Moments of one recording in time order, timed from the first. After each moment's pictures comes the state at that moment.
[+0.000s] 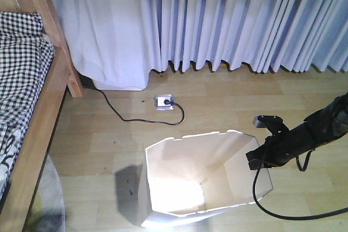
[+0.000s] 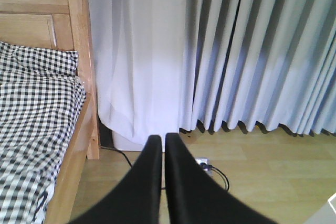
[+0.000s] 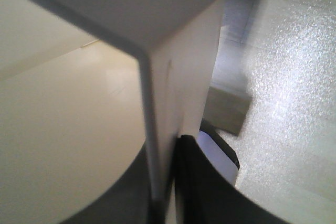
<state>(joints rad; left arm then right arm) -0.01 -0.01 0.03 -0.04 0.27 -0.04 -0.14 2.39 -0.98 1.08 0.54 -1.43</state>
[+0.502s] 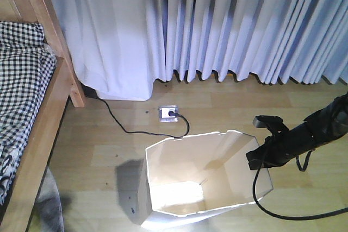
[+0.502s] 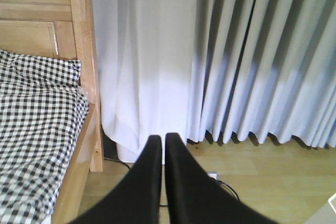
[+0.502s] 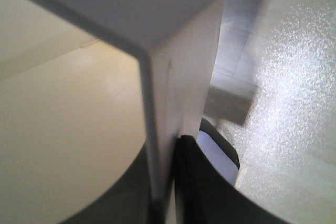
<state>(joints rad) -0.01 -0.01 0.03 -0.04 0.27 -0.04 -0.14 2.39 -0.98 1.08 0.54 -1.43</state>
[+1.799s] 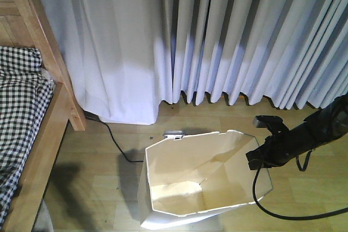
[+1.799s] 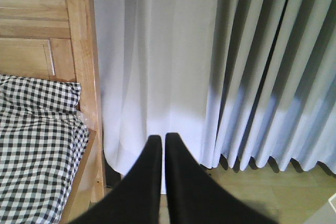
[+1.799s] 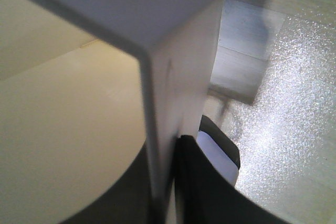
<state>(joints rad) -0.01 -0.01 0.03 -0.04 0.27 -0.04 -0.14 2.39 -0.98 1.08 0.54 -1.43</state>
